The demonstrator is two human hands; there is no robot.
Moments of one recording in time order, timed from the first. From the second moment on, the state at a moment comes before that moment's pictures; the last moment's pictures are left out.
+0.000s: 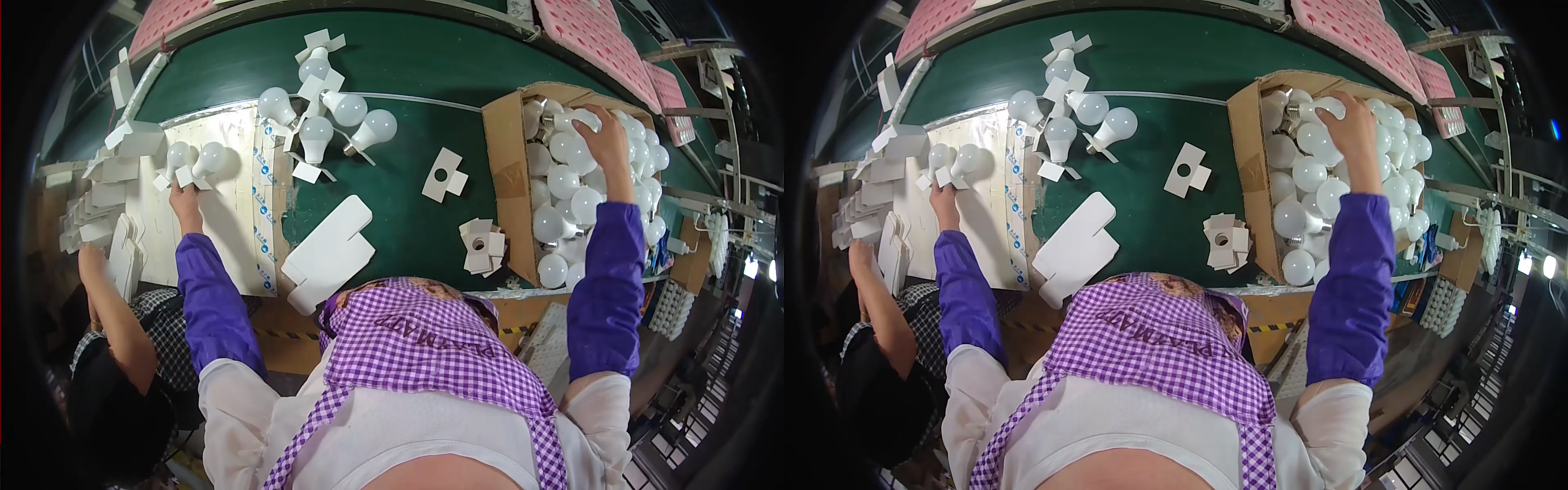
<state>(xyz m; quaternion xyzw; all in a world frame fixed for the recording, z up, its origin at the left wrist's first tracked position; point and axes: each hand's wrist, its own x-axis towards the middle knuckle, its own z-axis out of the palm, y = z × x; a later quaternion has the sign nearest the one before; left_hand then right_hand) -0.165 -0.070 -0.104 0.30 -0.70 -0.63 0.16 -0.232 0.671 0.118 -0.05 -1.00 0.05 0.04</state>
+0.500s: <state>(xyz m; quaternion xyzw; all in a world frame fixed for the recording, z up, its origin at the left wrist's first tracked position) -0.146 0.370 -0.034 -0.15 -0.87 -0.47 -0.08 -0.216 0.665 0.142 -0.09 -0.99 0.07 0.12</state>
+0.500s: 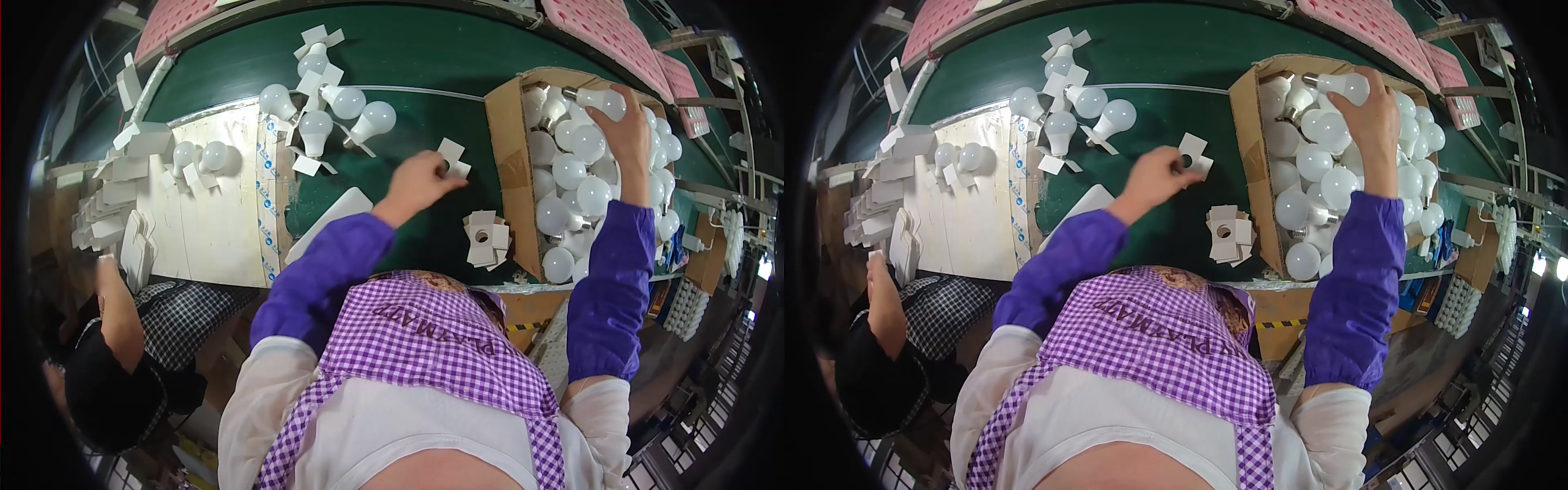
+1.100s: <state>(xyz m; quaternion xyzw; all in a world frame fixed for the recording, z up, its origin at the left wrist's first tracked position) -0.168 0.390 -0.091 -0.16 -0.81 -0.53 -0.19 -0.107 0.572 0.143 -0.05 -0.93 0.35 0.10</state>
